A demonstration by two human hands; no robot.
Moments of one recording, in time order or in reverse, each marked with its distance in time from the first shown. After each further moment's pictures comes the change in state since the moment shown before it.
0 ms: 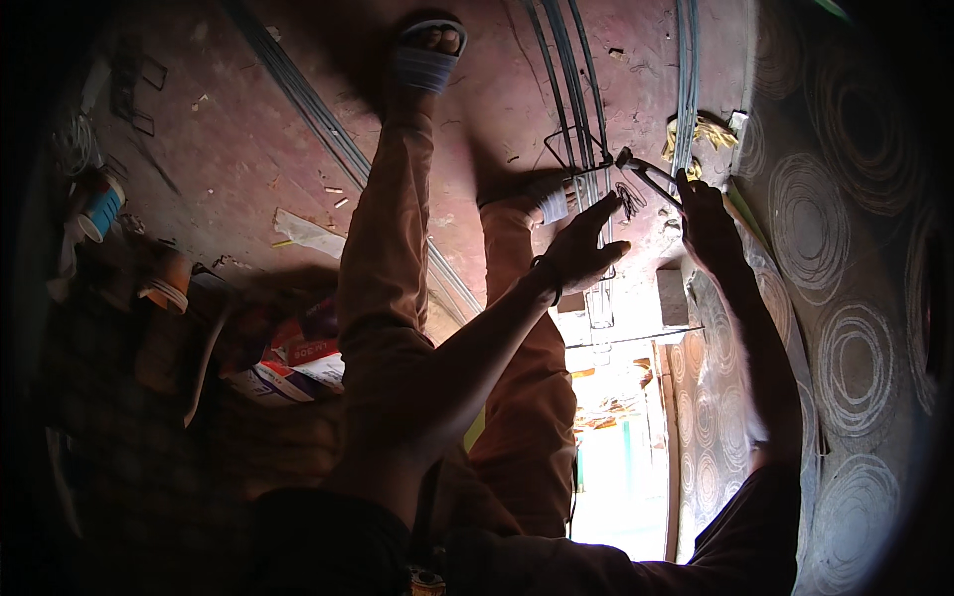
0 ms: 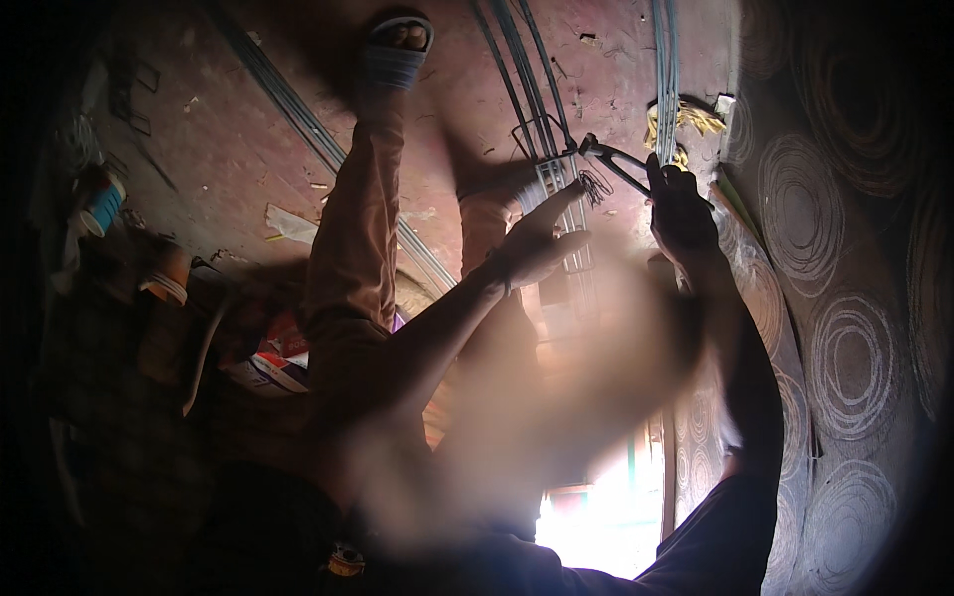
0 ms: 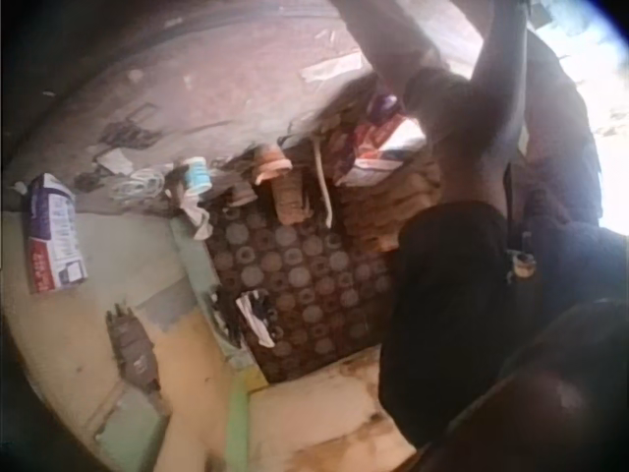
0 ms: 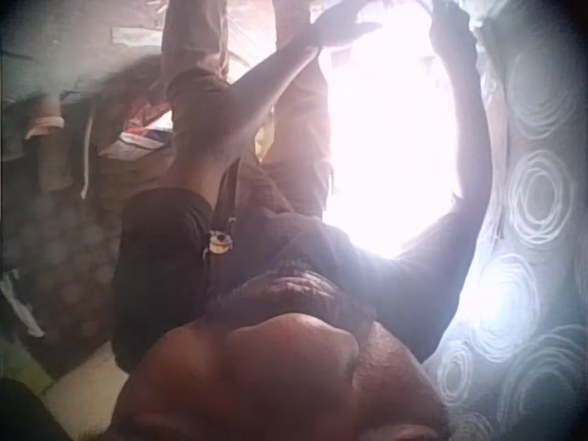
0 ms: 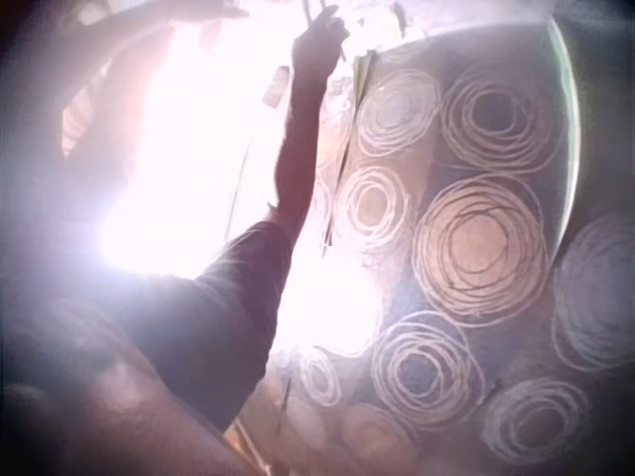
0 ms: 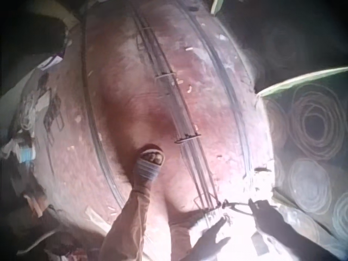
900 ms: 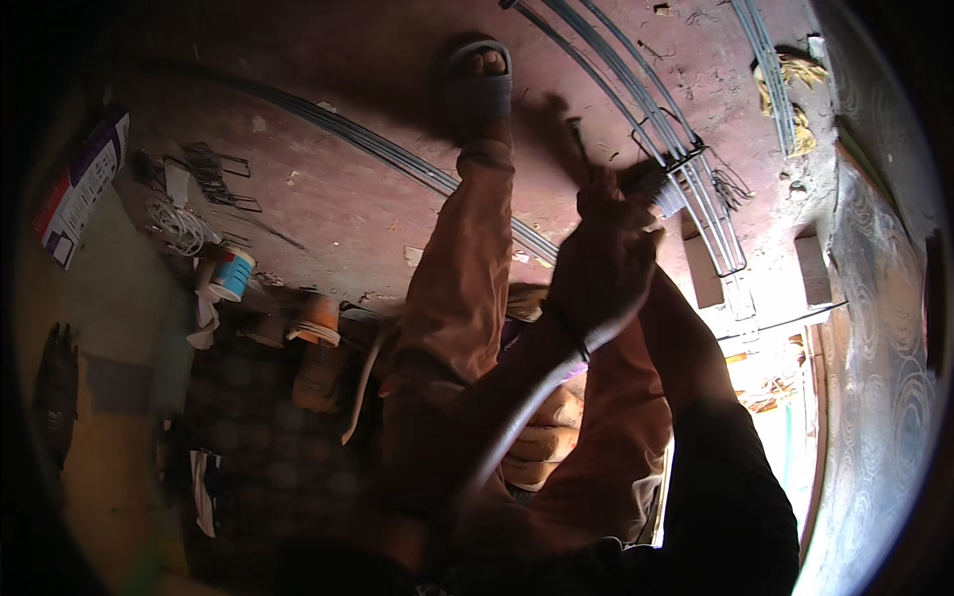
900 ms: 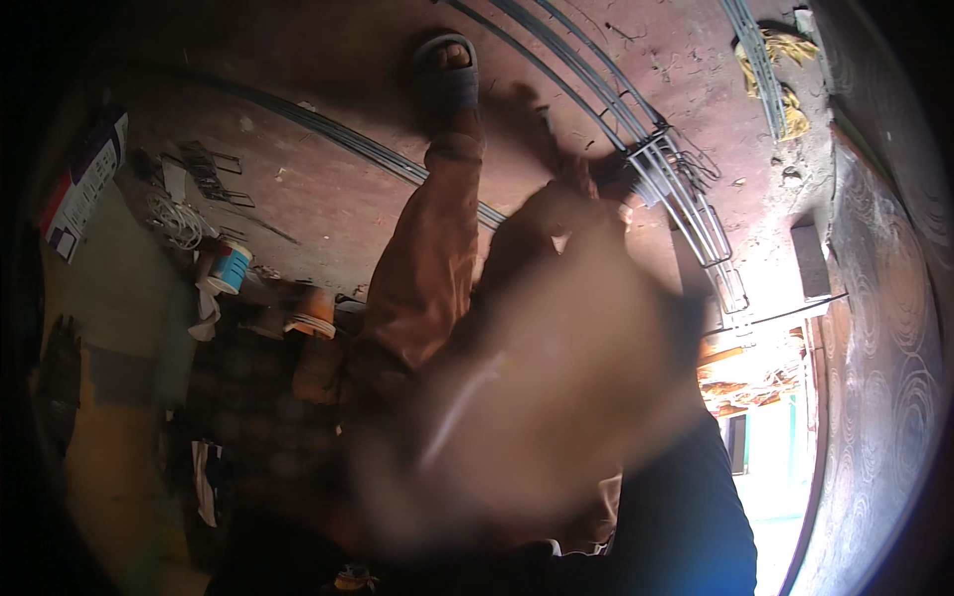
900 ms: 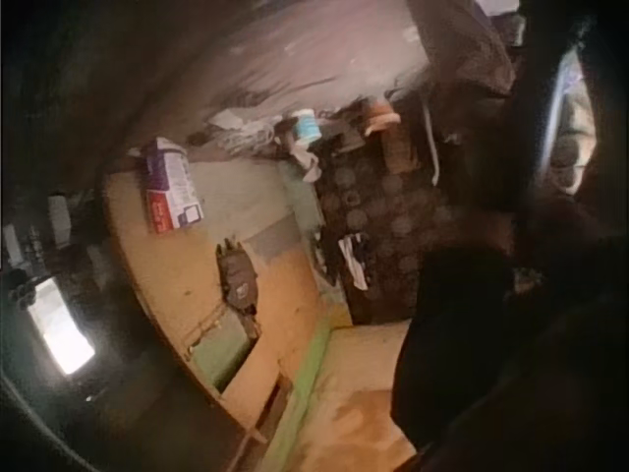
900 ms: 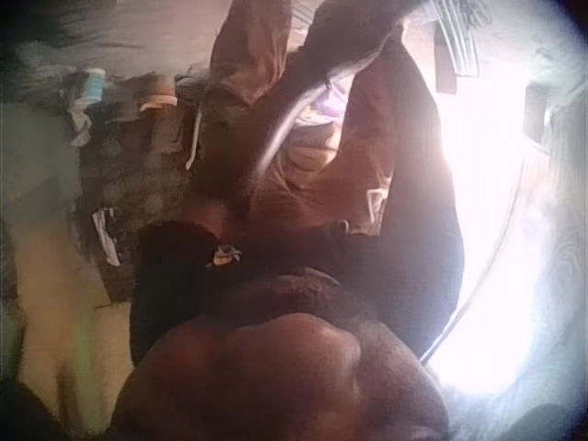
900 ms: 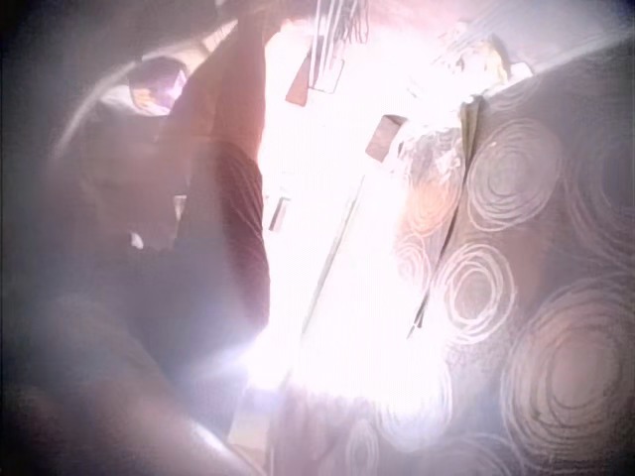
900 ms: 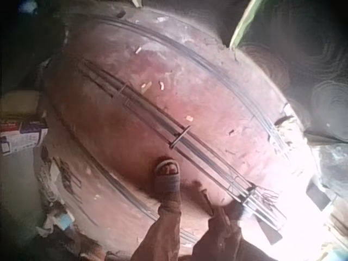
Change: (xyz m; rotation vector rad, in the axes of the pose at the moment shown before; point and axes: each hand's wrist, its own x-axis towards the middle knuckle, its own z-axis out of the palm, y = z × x) left_hand -0.023 0.105 -0.104 0.399 0.165 -0.032; right_hand 0.147 -0.273 0.192 1.071 0.362 0.722
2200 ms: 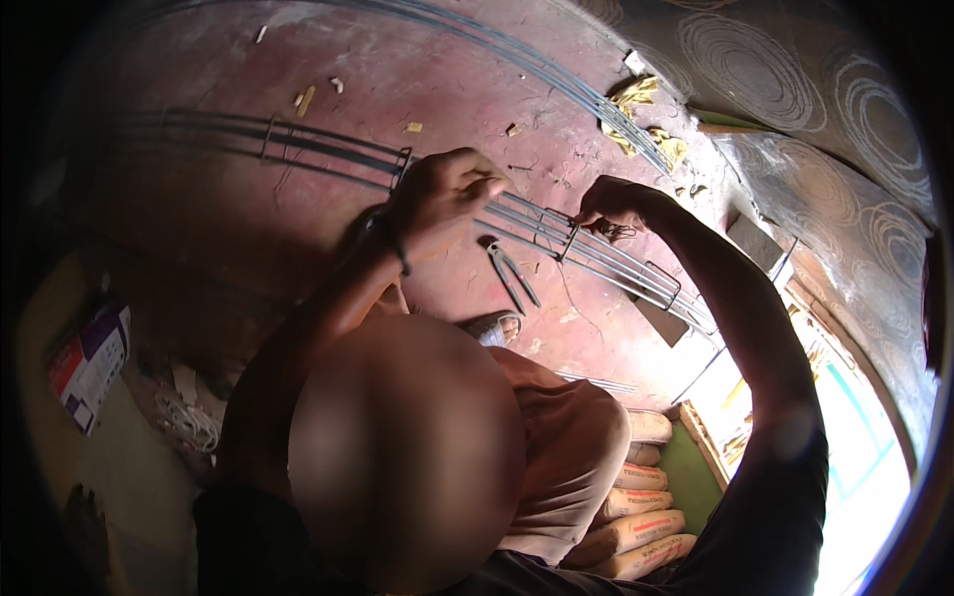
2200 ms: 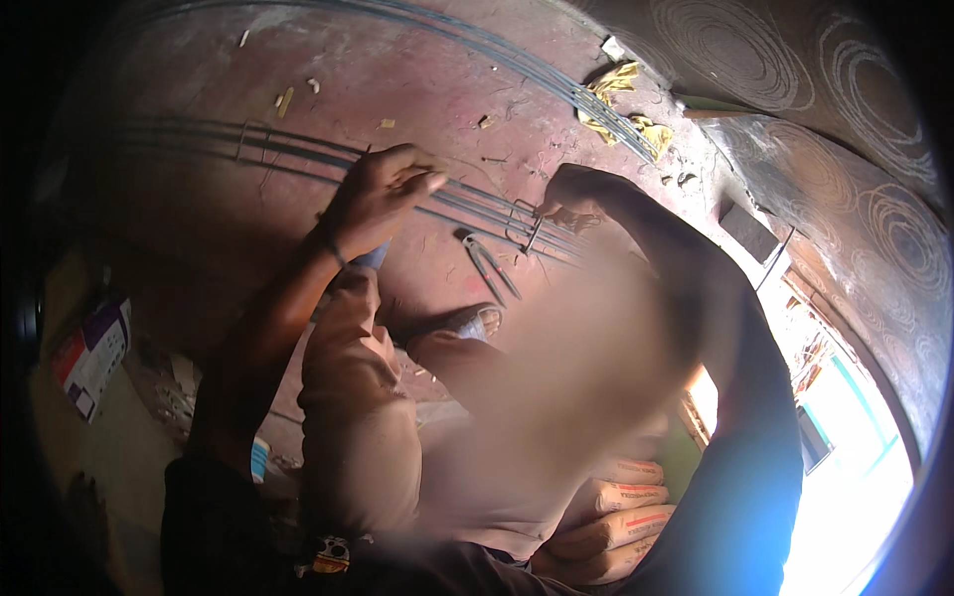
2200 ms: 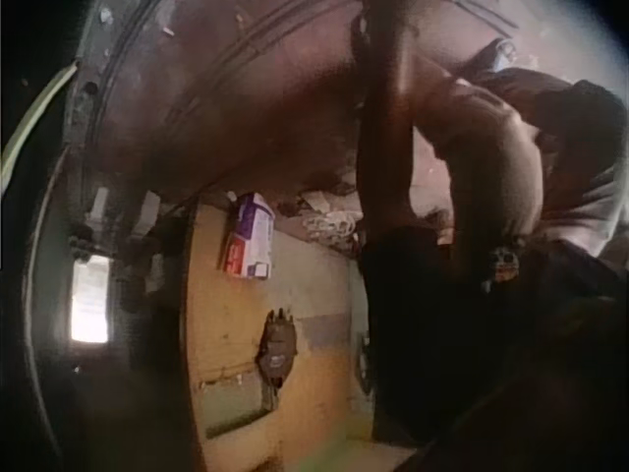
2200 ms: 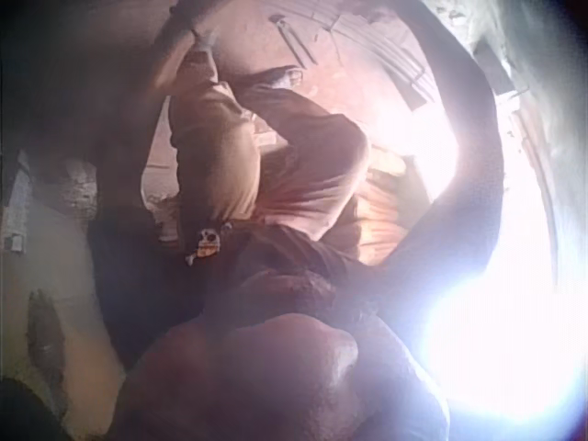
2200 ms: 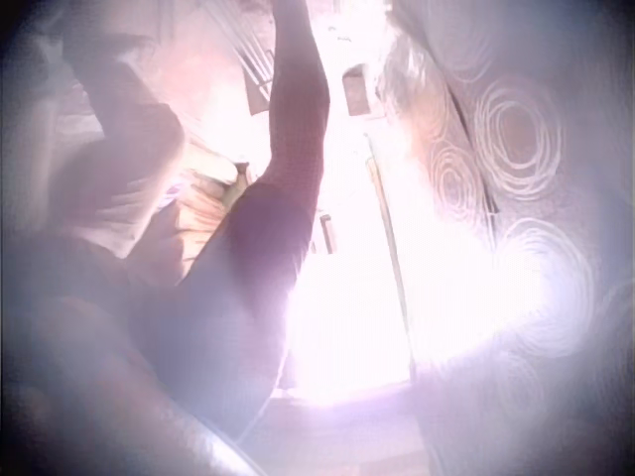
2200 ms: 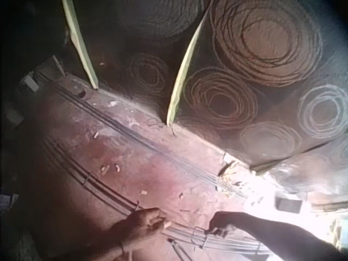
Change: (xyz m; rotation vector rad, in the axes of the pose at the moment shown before) left_hand 0.178 0.065 -0.075 0.268 -0.666 0.492; right_hand 0.099 -0.061 -0.263 -0.005 -0.732 0.162
